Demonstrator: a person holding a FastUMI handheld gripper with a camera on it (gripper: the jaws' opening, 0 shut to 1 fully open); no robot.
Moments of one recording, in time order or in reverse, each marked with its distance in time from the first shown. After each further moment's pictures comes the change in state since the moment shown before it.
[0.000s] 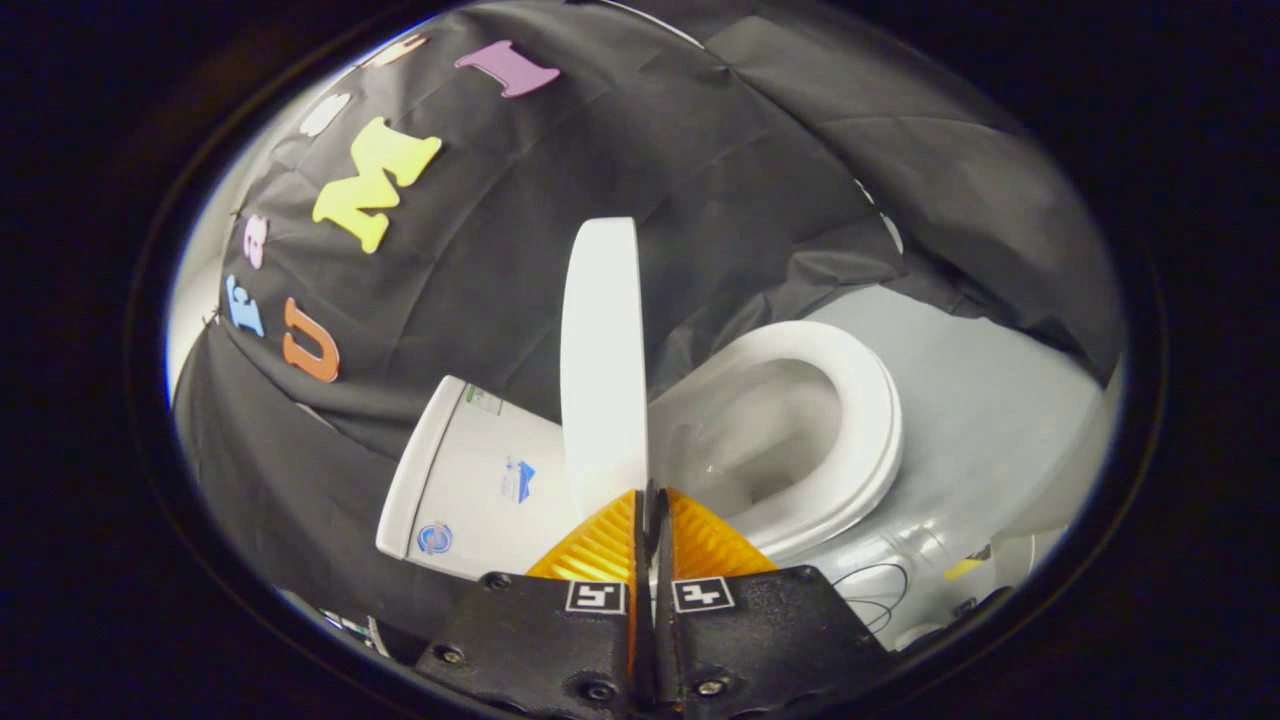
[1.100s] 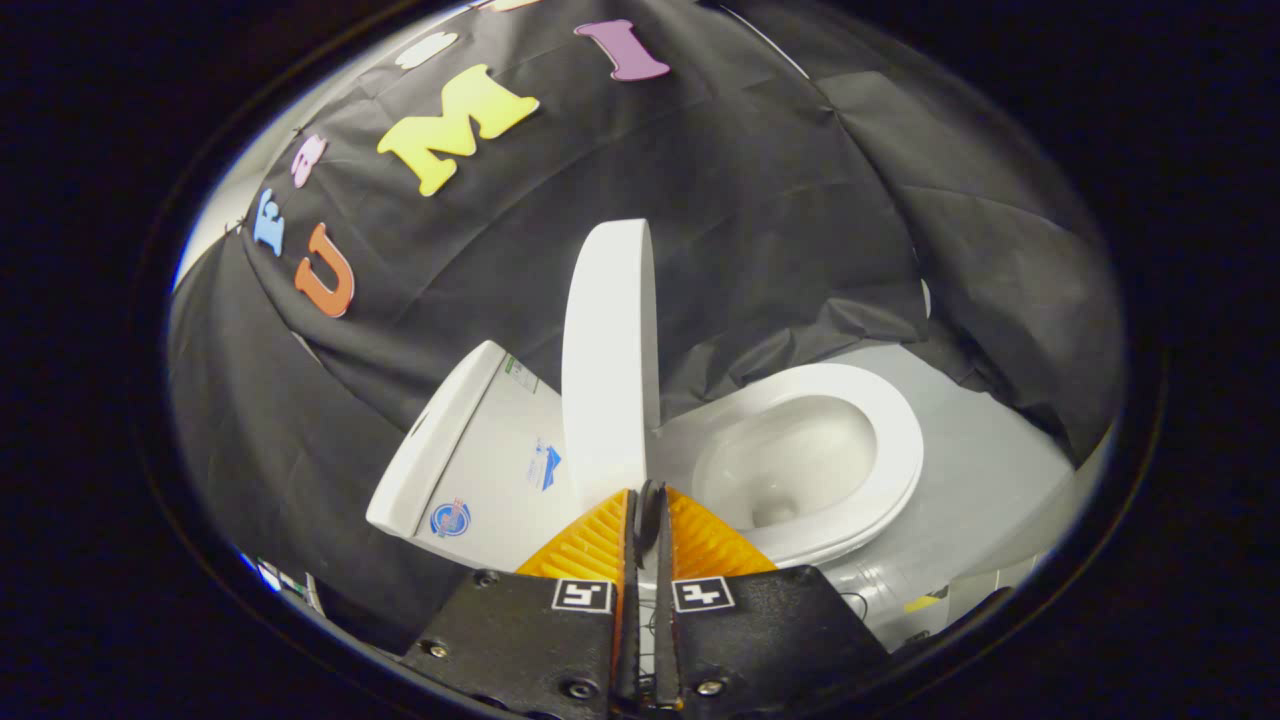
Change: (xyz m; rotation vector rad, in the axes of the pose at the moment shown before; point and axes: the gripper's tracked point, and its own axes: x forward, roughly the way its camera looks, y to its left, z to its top) arm -0.003 0.079 -0.012 -0.226 -0.017 -0.055
